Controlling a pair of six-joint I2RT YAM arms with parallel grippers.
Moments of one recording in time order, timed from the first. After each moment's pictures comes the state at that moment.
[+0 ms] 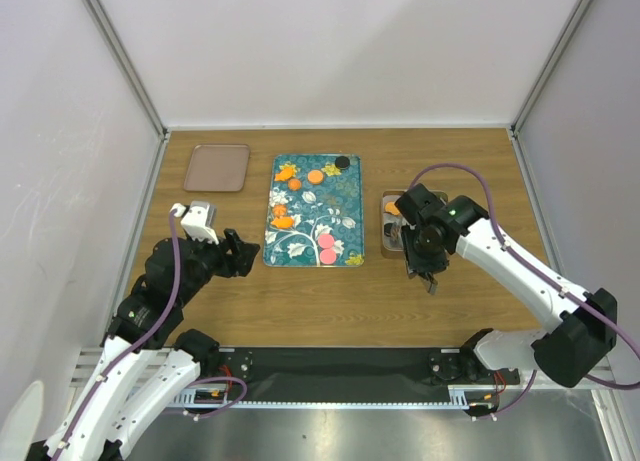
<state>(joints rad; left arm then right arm) -0.46 0.48 0.73 -0.59 -0.02 -0.32 0.64 1.29 1.19 -1.22 0.10 0.51</state>
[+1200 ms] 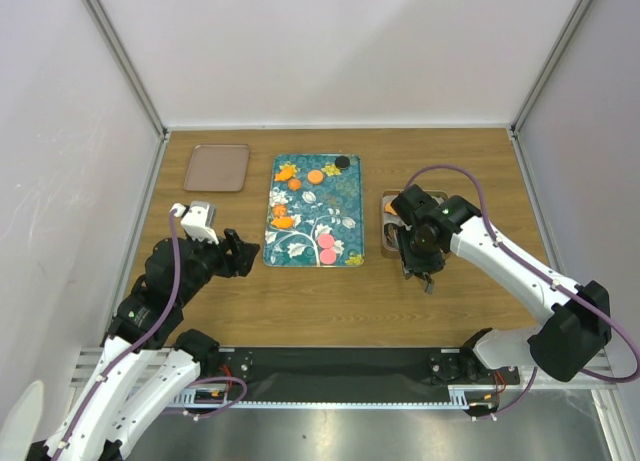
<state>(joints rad) -0.46 0.48 0.73 -0.59 -0.02 -0.32 0.64 1.33 1.16 -1.17 0.09 0.49</state>
